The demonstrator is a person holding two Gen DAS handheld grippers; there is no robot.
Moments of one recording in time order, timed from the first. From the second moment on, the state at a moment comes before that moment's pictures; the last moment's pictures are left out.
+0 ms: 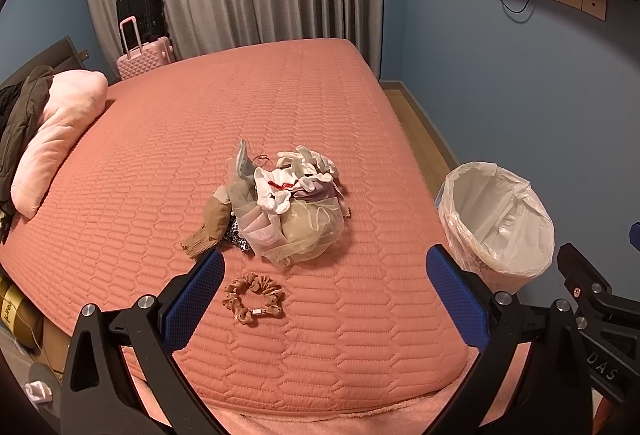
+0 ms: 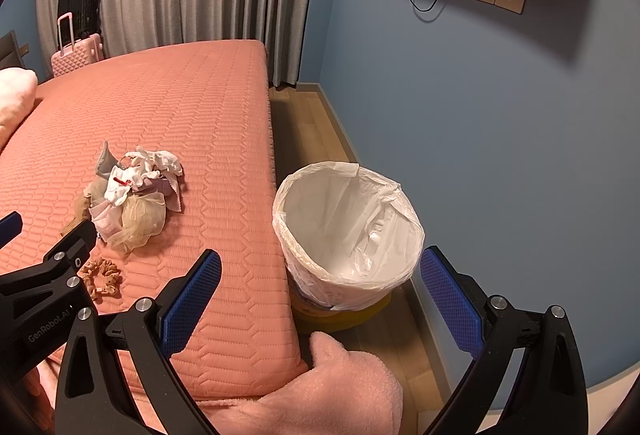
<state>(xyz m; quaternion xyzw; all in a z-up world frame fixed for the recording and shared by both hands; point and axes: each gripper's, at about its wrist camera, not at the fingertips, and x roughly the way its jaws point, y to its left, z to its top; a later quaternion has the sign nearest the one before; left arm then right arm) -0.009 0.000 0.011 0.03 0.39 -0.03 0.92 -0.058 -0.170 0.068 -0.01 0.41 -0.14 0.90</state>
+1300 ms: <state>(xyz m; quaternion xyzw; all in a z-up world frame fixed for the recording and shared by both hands) -0.008 0.003 0.008 0.03 0.39 -0.04 0.92 -0.058 -0.174 0.076 -0.02 0.40 -0.15 0.90</state>
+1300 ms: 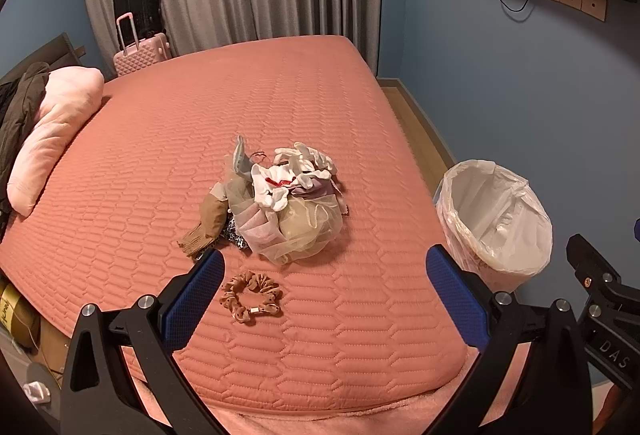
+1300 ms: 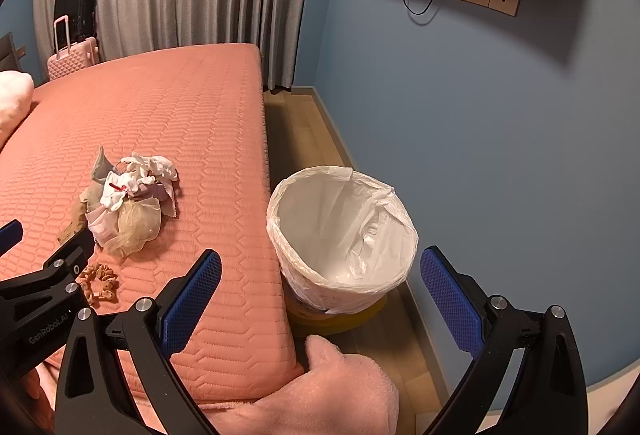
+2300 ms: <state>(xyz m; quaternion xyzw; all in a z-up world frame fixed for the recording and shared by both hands) 0.036 0.083 -0.075 0.00 0.46 -0.03 0.89 -0.025 -0.125 0.046 0.00 0.41 -0.12 0.91</state>
